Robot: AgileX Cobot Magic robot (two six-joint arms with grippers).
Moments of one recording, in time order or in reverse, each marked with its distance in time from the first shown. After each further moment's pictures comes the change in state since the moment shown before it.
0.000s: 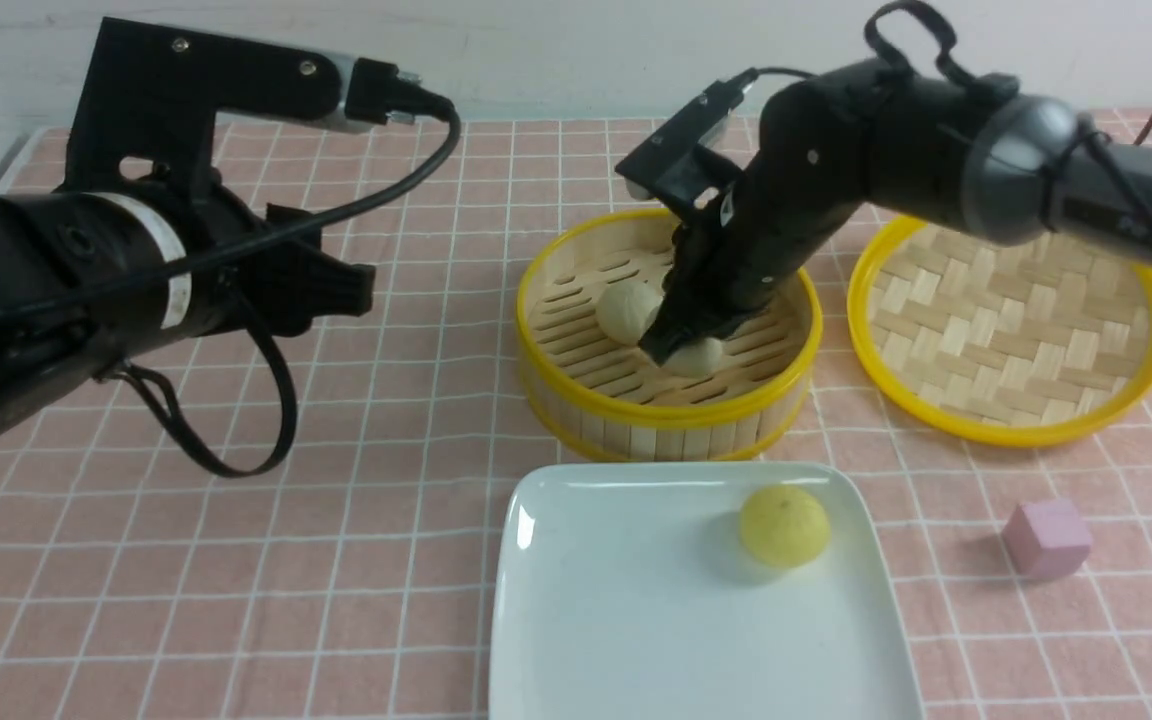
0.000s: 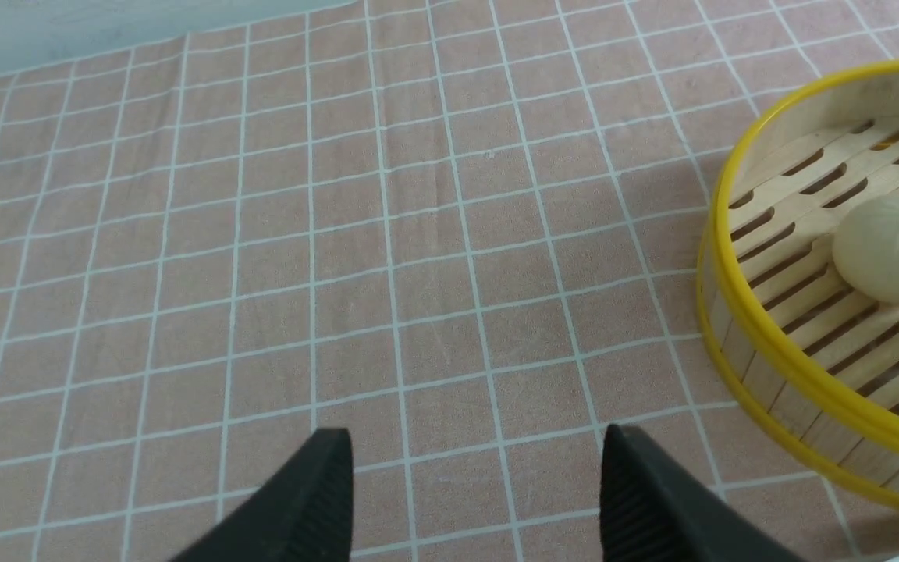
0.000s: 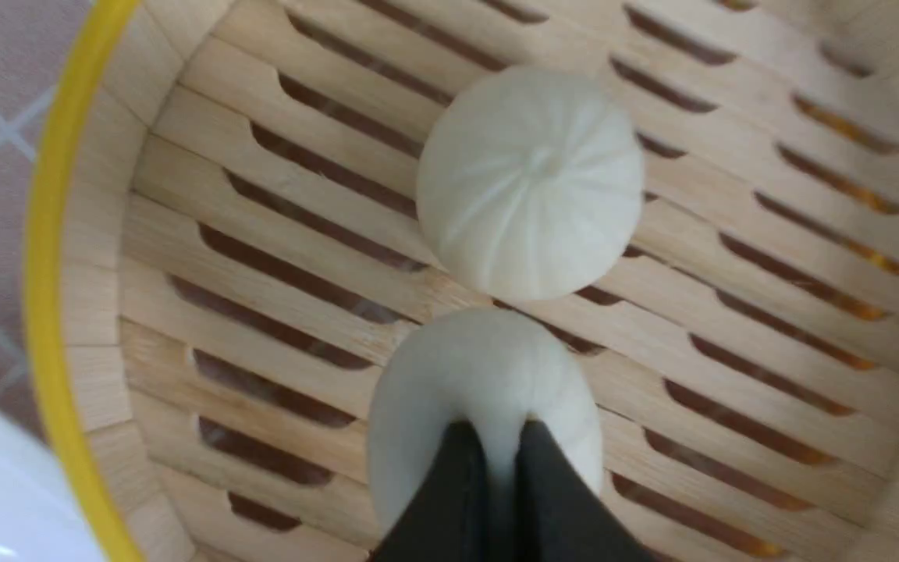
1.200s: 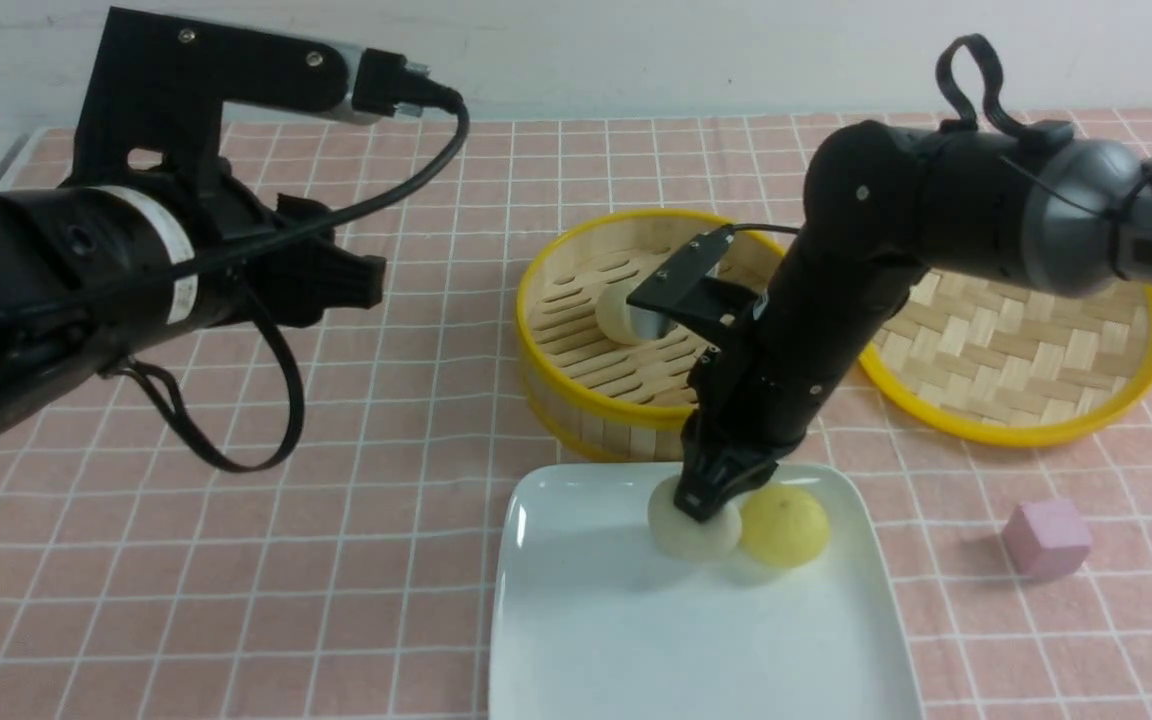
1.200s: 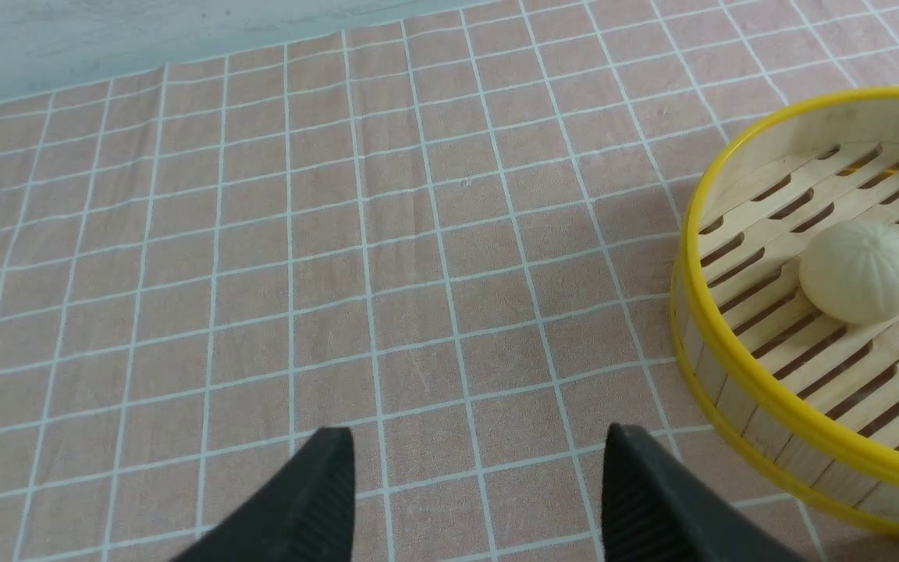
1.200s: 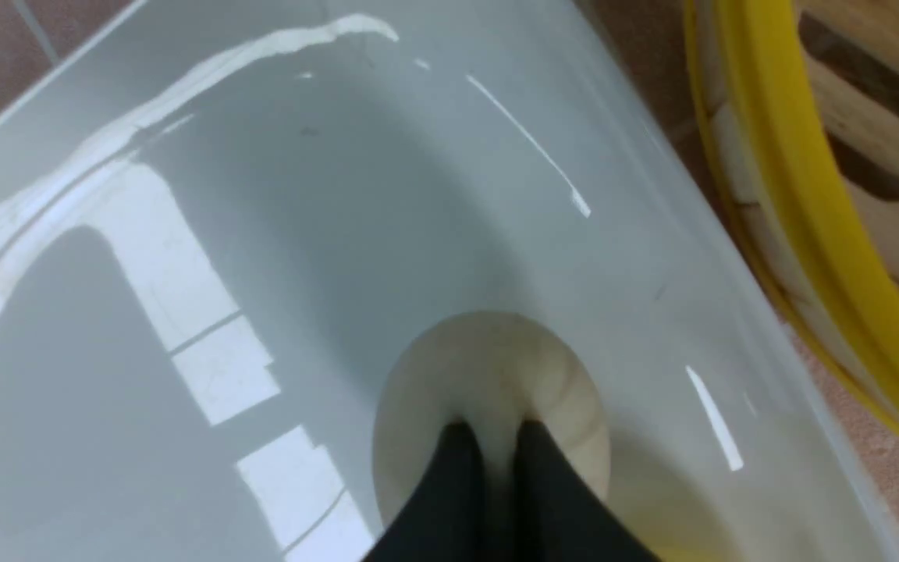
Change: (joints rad) right arm 0.000 -0.043 0.250 0.363 0.196 -0.315; left arm 0.000 0.000 0.000 0.006 -0.042 -0.001
